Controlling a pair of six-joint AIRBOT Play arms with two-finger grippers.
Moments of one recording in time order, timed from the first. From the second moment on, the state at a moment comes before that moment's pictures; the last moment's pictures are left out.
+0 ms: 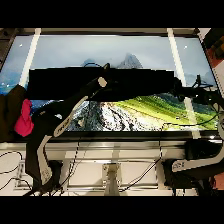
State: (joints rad) left arm -0.58 -2.02 1.66 0.75 -0.52 -1.68; right arm -0.47 -1.61 1.07 -0.56 0.89 1.24
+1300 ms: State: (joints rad) left arm -0.35 -1.79 1.71 0.71 -0.68 -1.54; right arm 0.03 -1.59 1.34 -0.65 1.12 1.17
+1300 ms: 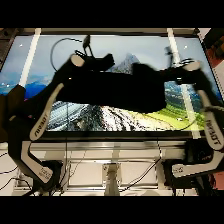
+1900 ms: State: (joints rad) left arm -0.24 -1.76 1.71 0.71 -0.87 -1.53; right arm 0.04 -1.66 1.61 -1.10 1.30 1.36
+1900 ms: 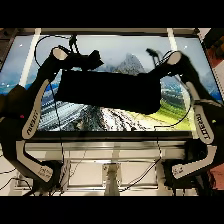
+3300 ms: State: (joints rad) left arm -0.23 -1.80 1.71 0.78 -1.12 -1.46; right arm -0.40 -1.55 0.92 -0.60 1.21 1.20
